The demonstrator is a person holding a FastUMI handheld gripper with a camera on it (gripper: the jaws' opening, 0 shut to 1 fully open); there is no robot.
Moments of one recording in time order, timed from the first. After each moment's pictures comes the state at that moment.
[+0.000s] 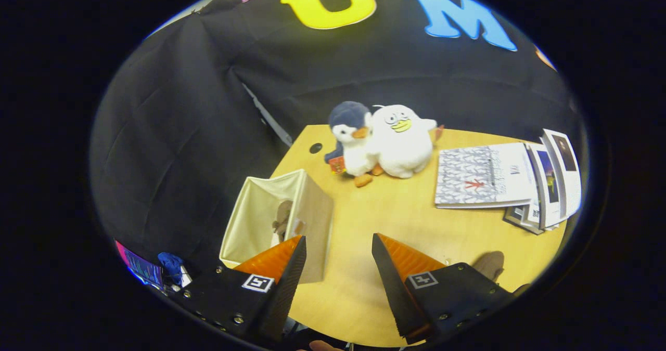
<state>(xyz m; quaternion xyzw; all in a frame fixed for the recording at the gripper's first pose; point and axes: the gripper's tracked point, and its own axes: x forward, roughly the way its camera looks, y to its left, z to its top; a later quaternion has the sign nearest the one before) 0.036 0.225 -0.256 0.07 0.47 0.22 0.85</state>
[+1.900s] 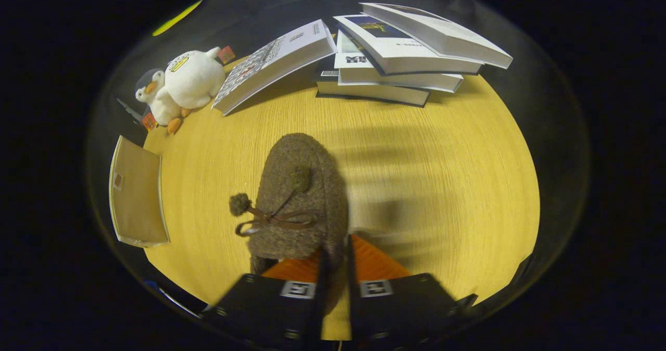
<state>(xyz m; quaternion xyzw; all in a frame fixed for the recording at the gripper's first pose) -0.062 -0.033 -0.434 0.11 0.61 -0.06 0.78</state>
